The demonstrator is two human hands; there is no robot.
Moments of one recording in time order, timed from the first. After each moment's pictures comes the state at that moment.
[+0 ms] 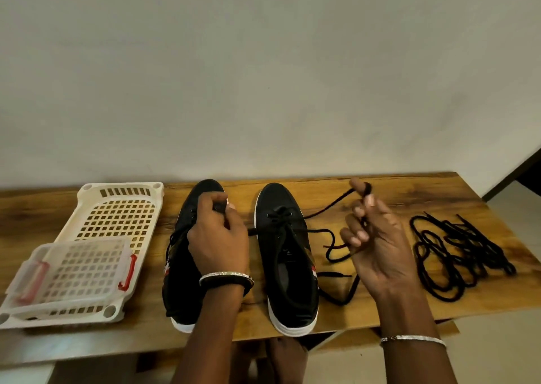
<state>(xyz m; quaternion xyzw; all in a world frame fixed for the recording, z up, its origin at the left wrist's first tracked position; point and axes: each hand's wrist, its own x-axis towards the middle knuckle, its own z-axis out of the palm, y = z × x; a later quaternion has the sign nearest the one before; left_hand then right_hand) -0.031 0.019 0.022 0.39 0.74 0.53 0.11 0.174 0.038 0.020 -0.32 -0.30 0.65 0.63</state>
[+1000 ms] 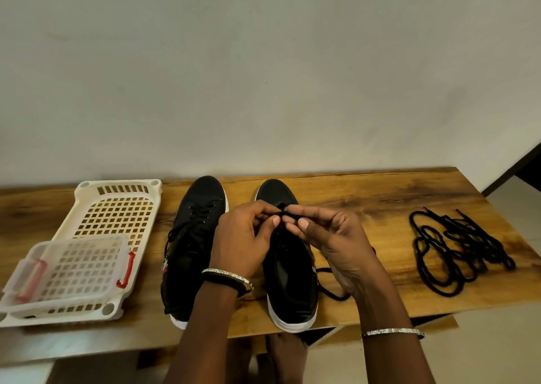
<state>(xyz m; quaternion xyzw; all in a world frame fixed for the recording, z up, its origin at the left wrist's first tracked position) -0.034 0.022 0.011 0.63 0.62 0.41 0.23 0.140 0.034 0.009 -0.38 -0.43 0.66 0.49</state>
